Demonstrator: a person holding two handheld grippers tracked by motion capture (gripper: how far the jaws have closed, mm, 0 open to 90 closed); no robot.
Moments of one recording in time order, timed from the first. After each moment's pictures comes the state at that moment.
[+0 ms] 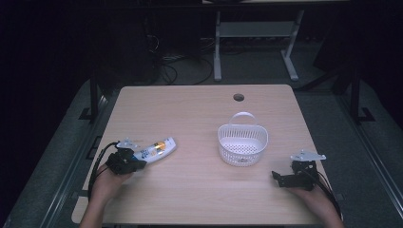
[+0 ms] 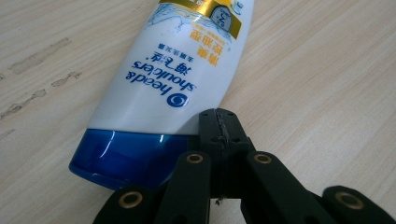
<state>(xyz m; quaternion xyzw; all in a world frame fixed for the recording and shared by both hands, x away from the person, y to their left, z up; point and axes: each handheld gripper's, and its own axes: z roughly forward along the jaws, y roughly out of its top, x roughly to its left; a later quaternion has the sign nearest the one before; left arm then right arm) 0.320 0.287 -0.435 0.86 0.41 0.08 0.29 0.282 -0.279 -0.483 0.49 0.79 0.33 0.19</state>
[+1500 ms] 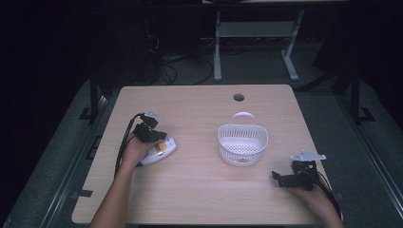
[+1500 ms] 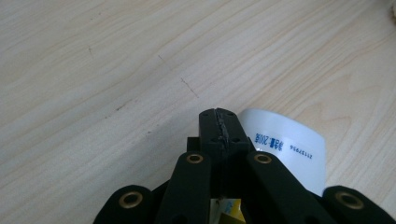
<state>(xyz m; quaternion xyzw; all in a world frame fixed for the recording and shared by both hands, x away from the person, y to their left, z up) 0.425 0.230 -0.435 0.86 0.40 0.10 0.30 0.282 -0.279 -0.483 0.49 0.79 0.33 0.19</state>
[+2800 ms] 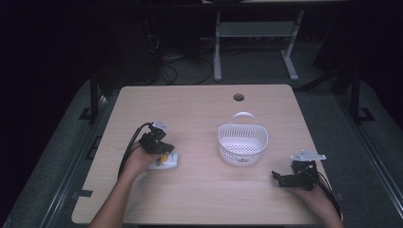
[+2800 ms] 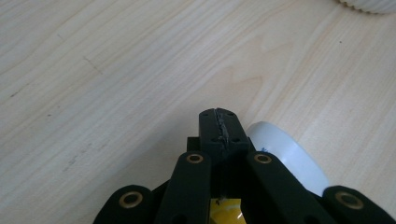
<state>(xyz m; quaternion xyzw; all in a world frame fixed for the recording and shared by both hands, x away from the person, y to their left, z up) 0.384 0.202 -0.432 0.90 0.34 0.05 0.28 0.282 -0.279 -0.483 0.49 0.79 0.33 0.19</state>
